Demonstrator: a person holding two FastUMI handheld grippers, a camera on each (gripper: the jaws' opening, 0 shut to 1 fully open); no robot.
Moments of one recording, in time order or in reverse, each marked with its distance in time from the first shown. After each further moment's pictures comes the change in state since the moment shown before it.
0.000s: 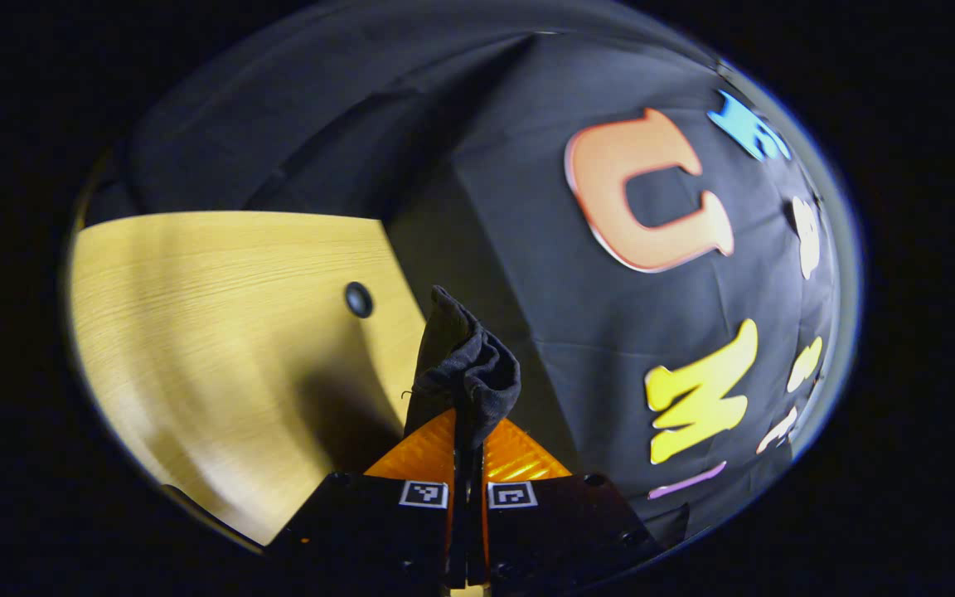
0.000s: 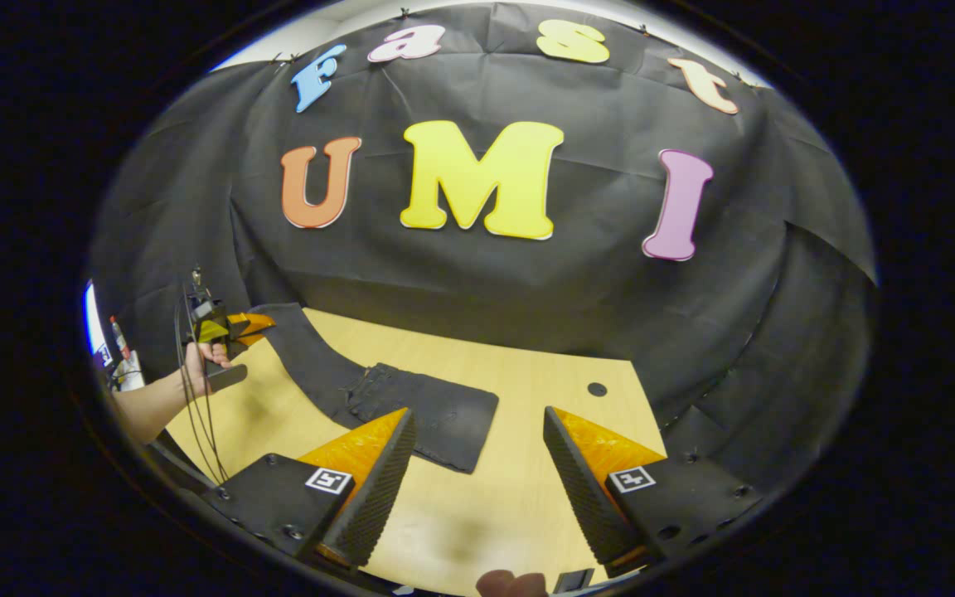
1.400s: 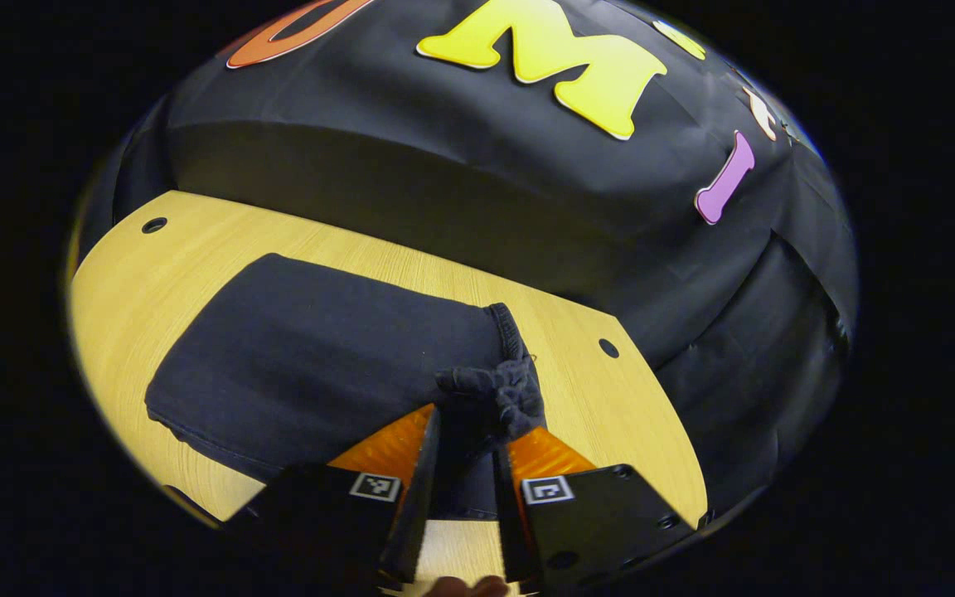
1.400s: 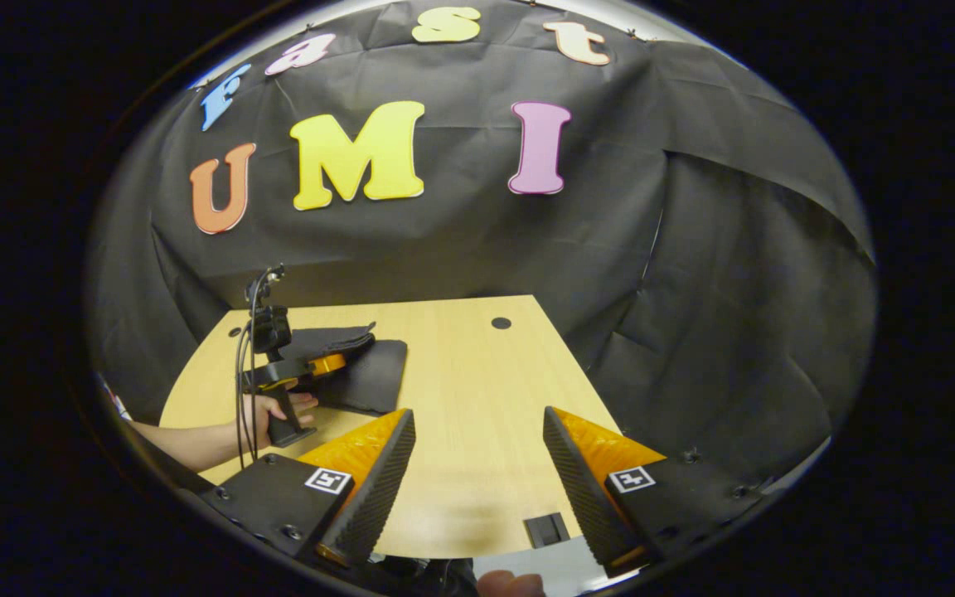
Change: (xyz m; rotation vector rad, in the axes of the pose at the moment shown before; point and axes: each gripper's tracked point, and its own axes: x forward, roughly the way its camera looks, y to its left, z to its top) left arm 0.044 -0.059 -0.368 0.703 0.445 0.021; right arm -0.075 -0.101 -0.081 0.218 0.111 -0.261
